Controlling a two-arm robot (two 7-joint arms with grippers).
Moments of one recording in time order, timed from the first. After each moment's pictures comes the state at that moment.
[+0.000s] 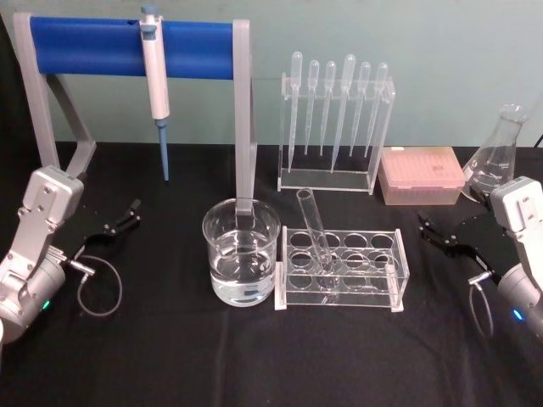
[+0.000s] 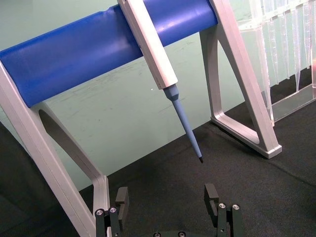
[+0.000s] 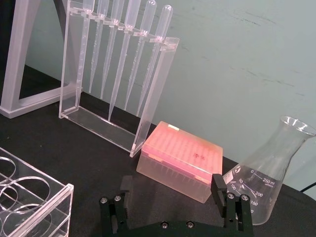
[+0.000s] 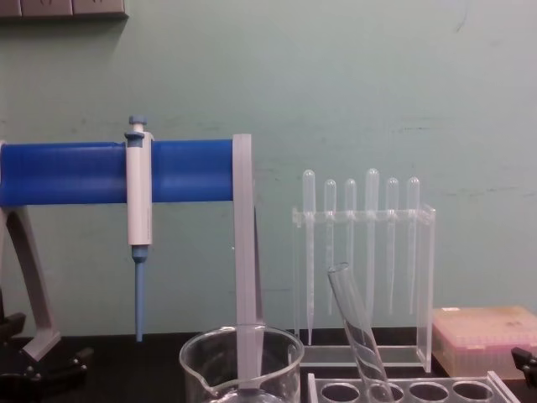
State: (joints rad) left arm -0.20 0.60 0.45 -1.41 -0.25 -0.12 0.03; right arm 0.20 0.60 -0.45 -1.41 0.25 -0.12 -0.03
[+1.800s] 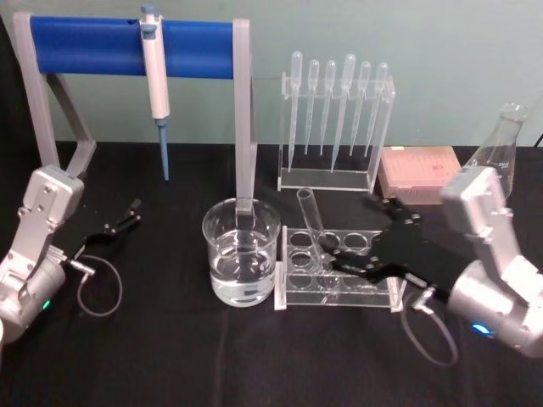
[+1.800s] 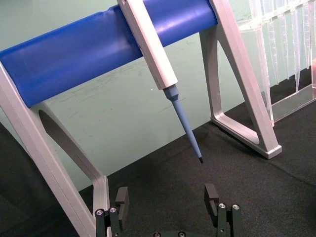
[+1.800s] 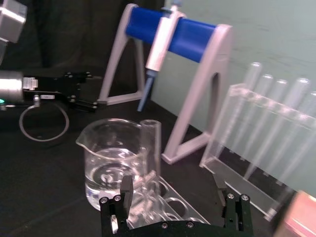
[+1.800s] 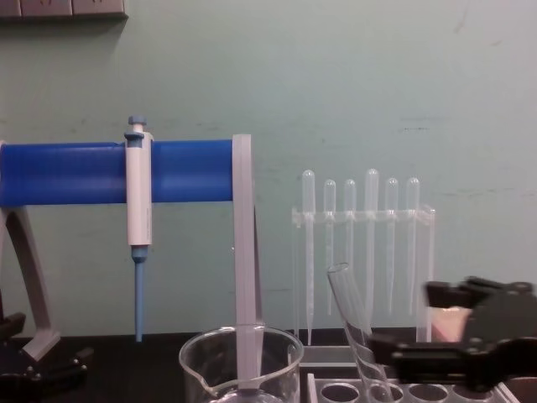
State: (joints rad) left arm -0.20 0.60 0.45 -1.41 -0.25 -0.12 0.03; right arm 0.13 0.67 -0.46 -1.78 0.36 0.04 0.28
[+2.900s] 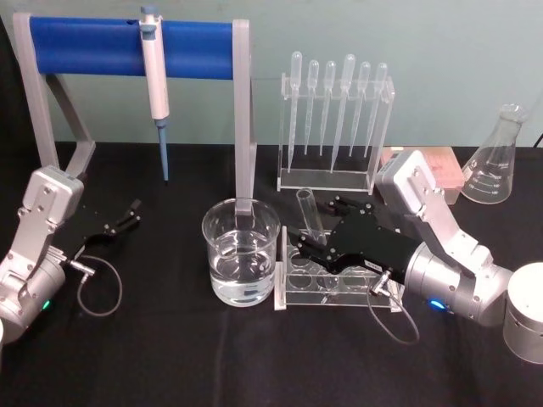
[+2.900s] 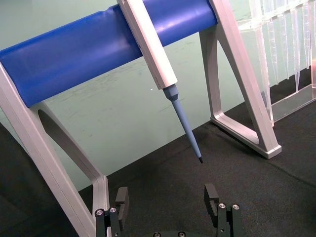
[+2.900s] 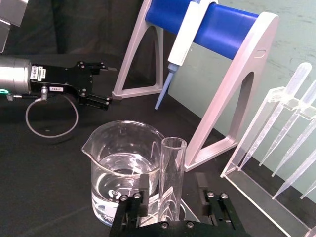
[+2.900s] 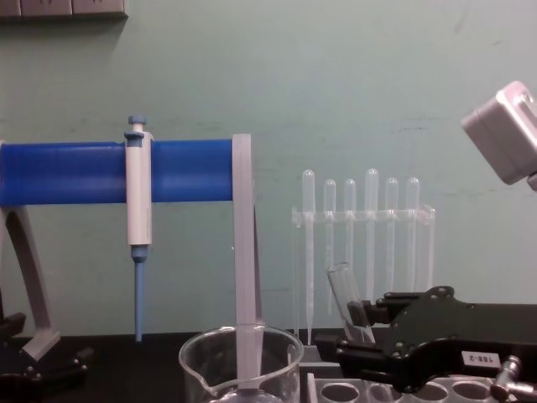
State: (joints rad) left arm -0.20 0.60 0.45 -1.41 -0.25 -0.12 0.03; right arm 0.27 0.52 -0.51 -1.65 0.24 0.13 0.42
